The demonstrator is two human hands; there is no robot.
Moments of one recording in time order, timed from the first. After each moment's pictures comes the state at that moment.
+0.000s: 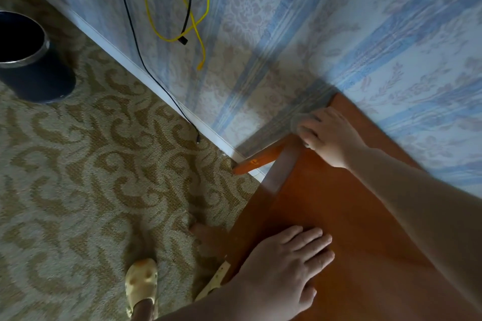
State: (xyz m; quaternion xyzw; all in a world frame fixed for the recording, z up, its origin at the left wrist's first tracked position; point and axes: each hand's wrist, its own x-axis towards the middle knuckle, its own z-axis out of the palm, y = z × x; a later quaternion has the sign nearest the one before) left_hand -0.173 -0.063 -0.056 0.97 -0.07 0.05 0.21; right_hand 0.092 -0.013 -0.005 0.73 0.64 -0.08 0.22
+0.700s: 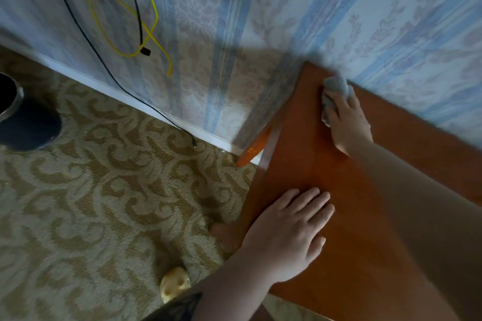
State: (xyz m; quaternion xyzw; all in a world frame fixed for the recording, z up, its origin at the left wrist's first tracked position) left_hand -0.162 -0.055 -0.051 0.98 -0.06 0.05 0.20; right_hand 0.090 -0.091 -0.023 0.95 0.27 -0.05 -0.13
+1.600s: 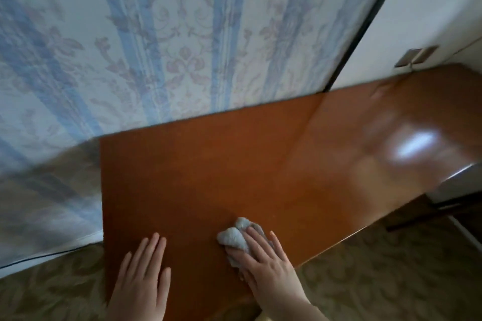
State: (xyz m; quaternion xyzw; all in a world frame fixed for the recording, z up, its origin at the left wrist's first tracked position) left_hand -0.158 -0.050 -0.031 0.99 -0.03 -0.04 0.14; right_hand -0.153 -0.320 -0.013 0.98 0.18 -0.07 -0.06
